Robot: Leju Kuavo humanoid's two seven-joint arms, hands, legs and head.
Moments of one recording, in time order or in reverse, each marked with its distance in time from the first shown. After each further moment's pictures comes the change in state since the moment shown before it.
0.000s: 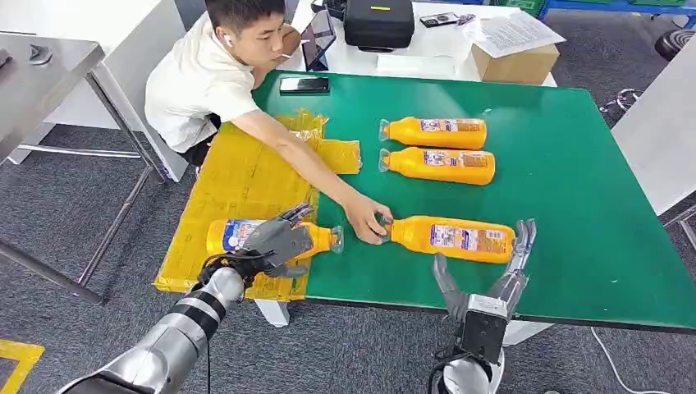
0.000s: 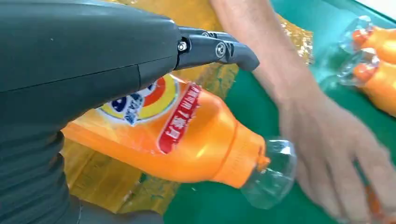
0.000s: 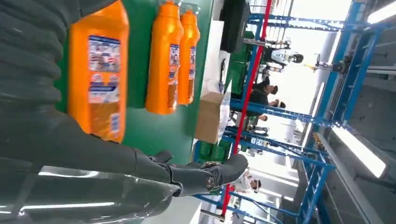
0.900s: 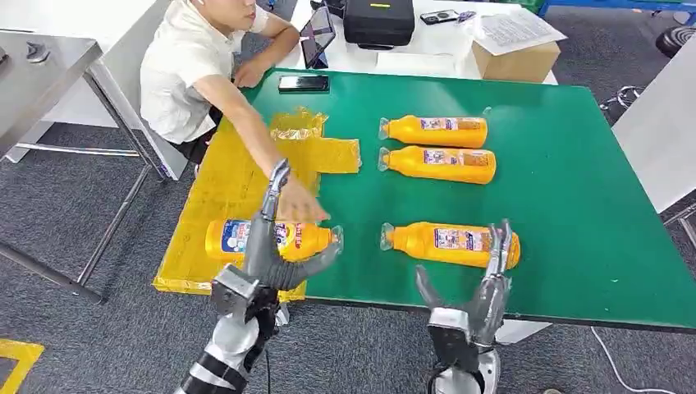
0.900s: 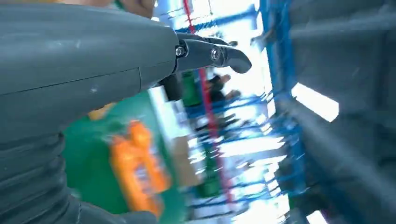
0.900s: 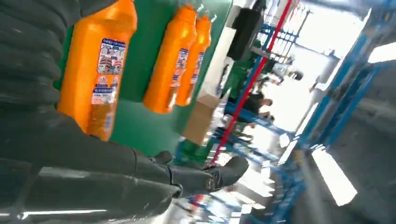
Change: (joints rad) left arm 0.390 -0.102 -0.161 -0.751 0.568 0.309 -0.380; right arm 0.031 -0.014 0.006 0.039 0.356 0.000 0.000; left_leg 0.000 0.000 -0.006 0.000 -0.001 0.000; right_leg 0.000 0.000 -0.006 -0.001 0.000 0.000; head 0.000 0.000
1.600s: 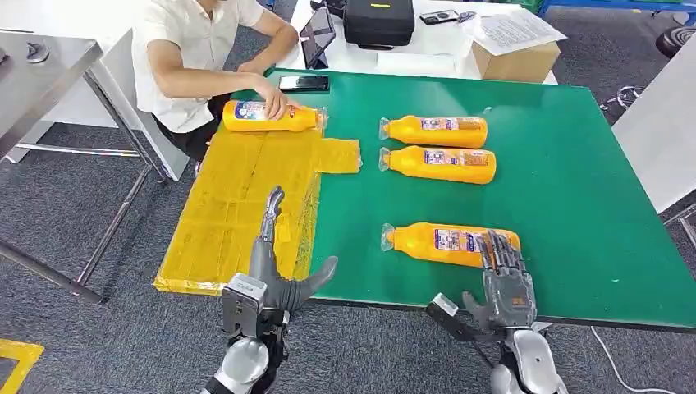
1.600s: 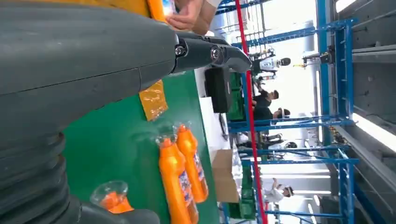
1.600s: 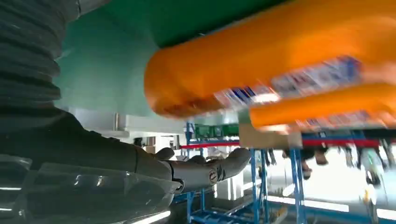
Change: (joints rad) left arm 0.066 0.011 -0.074 0.056 0.041 0.221 0.096; right arm -0.166 -0.375 -0.023 0.352 0.625 0.102 0.524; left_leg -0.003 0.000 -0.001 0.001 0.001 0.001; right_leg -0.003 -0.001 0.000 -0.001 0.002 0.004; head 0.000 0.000
